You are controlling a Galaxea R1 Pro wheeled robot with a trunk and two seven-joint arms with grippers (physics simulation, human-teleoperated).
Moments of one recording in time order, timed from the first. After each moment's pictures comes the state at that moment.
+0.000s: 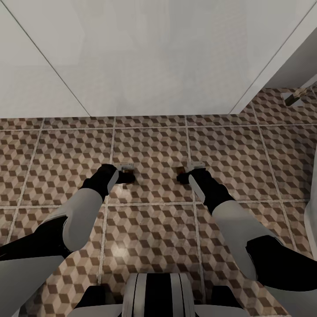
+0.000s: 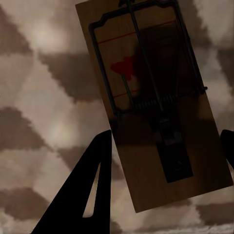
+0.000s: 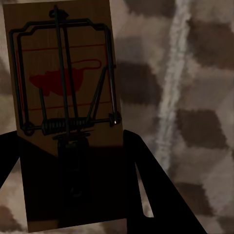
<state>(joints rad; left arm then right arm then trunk) -1.28 -0.14 0.32 -0.37 -0.32 0.63 -0.05 -1.15 0.11 0.23 -0.62 -0.17 0.66 -0.20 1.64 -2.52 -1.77</state>
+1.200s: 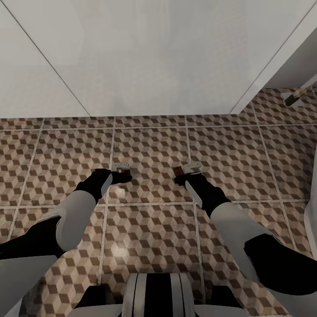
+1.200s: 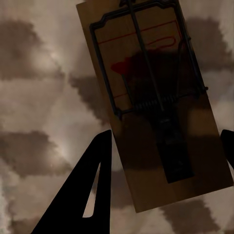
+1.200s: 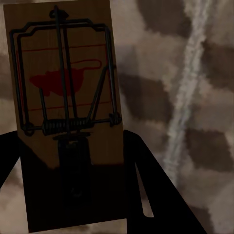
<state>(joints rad) -1.27 -0.08 0.31 -0.31 -0.33 0.47 -0.12 -1.15 0.11 0.33 -0.55 -0.17 0.51 -0.20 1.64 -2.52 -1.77</state>
